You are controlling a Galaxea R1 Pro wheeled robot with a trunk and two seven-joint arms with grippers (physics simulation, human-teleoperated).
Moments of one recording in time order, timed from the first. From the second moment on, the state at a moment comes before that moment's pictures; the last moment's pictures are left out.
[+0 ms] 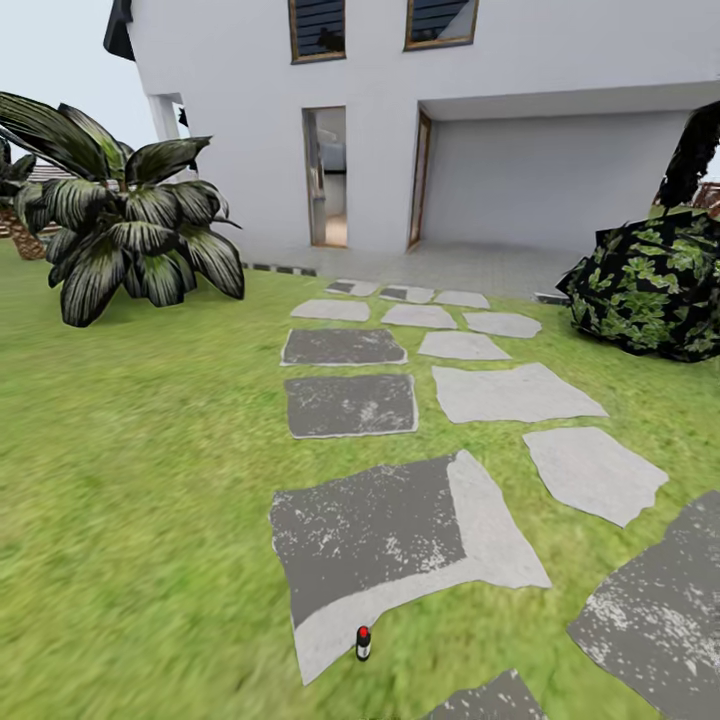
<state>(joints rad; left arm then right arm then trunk) -0.20 0.08 0.05 -0.29 0.01 -0.37 -0.01 -0.05 -0.02 -0.24 -0.51 0.00 -0.48 0.01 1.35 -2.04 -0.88</state>
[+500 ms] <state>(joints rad) -0.20 0.08 0.05 -0.29 0.01 -0.37 -0.01 -0.05 -0.02 -0.24 -0.51 0.00 -0.48 0.01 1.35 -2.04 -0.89</state>
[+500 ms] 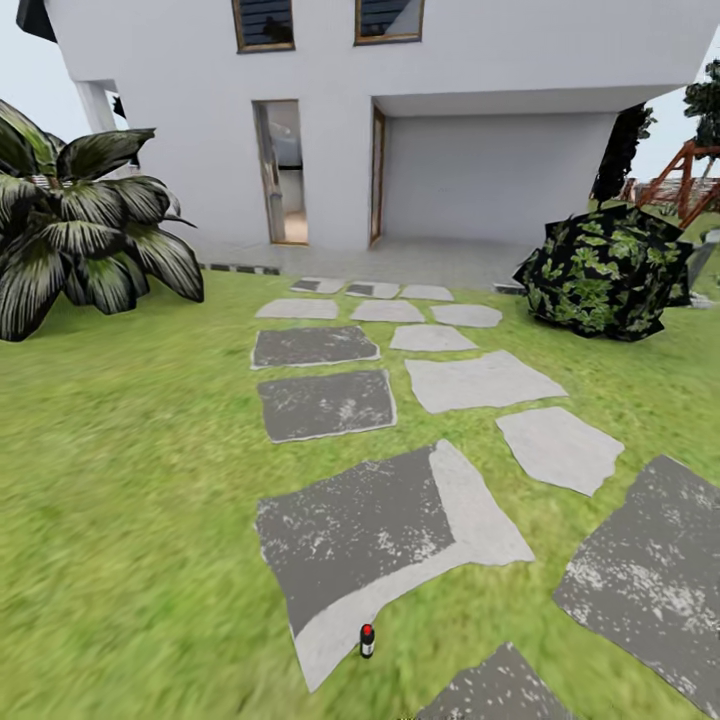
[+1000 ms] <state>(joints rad) -0.20 0.08 0.05 -0.29 0.01 -0.37 -0.01 -0.05 -0.02 -0.24 -0.51 0.00 -0.48 0.01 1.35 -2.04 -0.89</state>
